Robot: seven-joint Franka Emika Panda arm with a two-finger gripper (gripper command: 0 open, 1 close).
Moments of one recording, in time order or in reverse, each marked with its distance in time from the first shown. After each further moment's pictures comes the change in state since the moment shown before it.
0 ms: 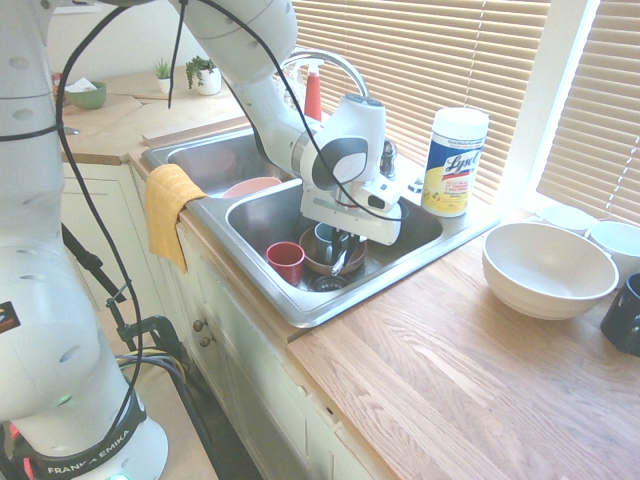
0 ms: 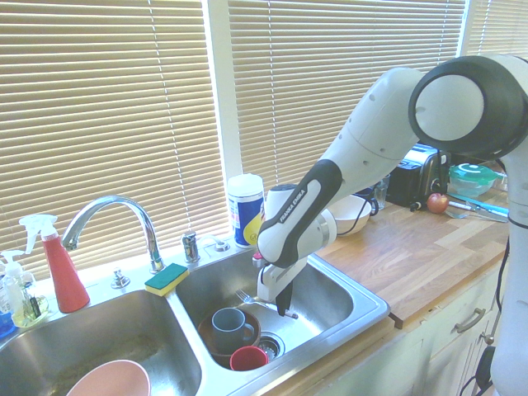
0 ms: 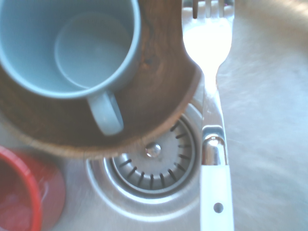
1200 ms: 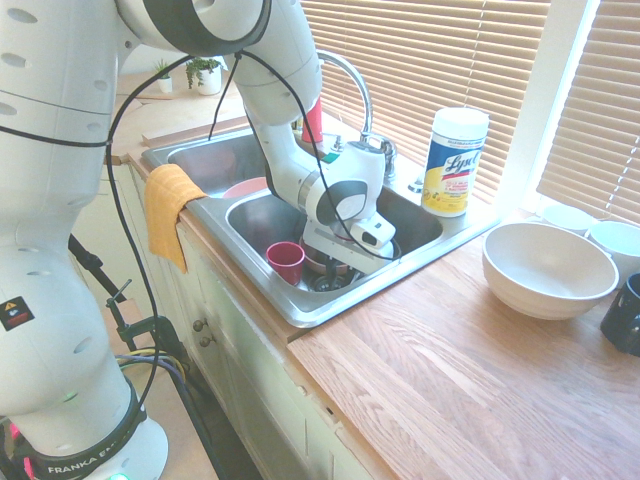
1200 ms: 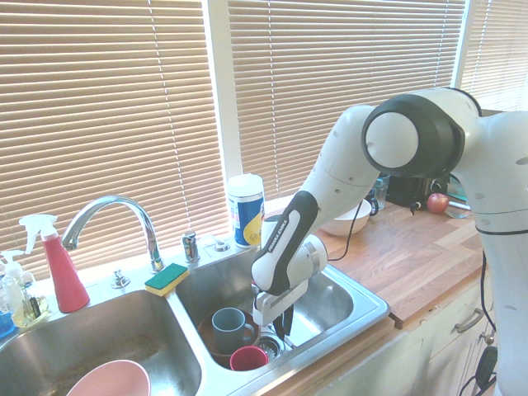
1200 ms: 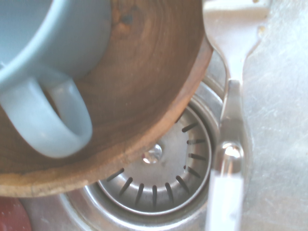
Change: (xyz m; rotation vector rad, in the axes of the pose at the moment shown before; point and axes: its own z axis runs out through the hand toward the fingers) arm 0.007 -0.005 0.066 -0.021 -0.060 0.117
